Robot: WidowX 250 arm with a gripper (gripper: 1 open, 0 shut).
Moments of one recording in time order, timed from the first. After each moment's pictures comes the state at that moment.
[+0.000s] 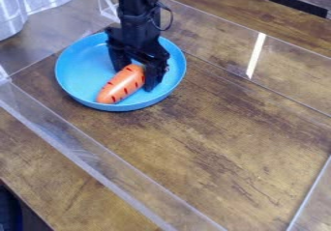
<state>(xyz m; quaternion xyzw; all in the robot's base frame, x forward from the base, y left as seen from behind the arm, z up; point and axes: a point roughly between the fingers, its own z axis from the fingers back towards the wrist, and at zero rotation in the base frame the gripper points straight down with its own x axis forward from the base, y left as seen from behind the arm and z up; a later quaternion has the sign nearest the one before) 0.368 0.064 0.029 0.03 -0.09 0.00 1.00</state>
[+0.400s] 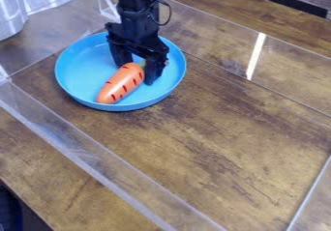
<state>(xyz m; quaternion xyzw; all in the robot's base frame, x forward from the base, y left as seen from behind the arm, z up) 0.377 0.070 0.028 0.03 -0.10 0.00 0.99</state>
